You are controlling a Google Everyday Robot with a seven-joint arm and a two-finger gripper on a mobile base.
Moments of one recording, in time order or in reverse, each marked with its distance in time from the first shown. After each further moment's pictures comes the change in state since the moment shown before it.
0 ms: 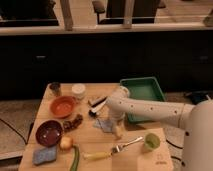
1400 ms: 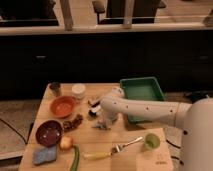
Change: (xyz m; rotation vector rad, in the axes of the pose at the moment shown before) arm -0.040 -0.014 -0.005 0.025 -0.044 -0.144
